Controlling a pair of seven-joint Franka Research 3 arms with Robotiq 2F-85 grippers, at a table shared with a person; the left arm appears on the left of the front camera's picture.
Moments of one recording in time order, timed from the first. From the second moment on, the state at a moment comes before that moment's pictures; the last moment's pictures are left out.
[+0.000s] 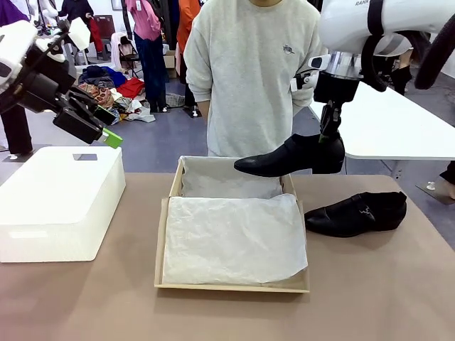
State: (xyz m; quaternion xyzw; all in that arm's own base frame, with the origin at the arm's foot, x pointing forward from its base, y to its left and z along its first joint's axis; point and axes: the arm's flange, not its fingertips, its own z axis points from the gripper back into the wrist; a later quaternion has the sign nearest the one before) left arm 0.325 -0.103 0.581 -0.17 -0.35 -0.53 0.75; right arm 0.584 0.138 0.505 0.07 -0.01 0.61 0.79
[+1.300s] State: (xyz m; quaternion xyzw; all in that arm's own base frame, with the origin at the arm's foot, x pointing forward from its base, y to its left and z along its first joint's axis) left arm 0.325 -0.103 0.581 -0.17 -0.35 -0.53 0.75; right arm 0.602 0.261 0.453 0.06 -0.04 0.62 0.78
